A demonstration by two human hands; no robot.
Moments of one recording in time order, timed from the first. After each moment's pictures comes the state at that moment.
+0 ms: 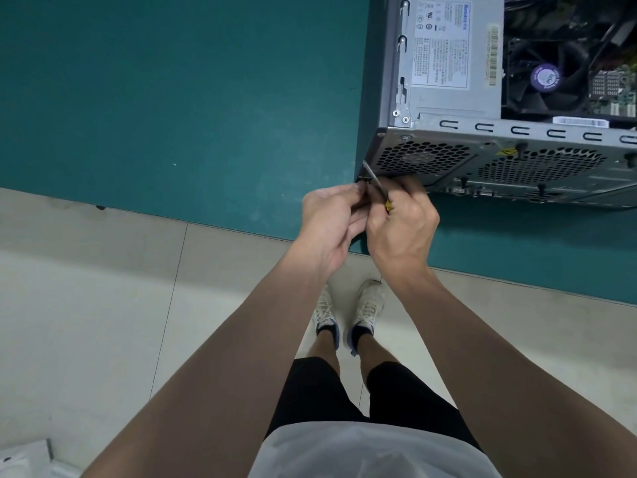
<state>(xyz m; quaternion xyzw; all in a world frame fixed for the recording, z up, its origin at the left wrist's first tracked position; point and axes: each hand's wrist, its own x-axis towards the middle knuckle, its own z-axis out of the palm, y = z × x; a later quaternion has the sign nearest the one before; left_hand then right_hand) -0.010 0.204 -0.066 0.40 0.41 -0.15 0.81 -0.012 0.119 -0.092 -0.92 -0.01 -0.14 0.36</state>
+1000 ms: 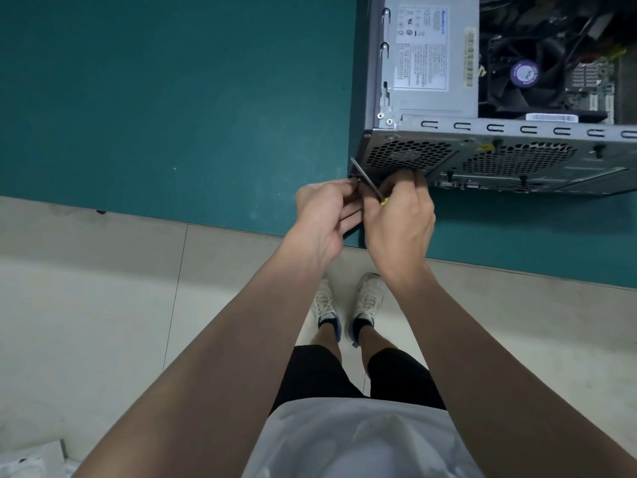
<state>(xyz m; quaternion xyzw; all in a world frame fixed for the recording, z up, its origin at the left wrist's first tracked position) -0.002 0.204 -0.053 0.41 0.46 -0.15 0.78 -0.016 0.120 -0.067 -0.95 0.12 -0.01 0.30</state>
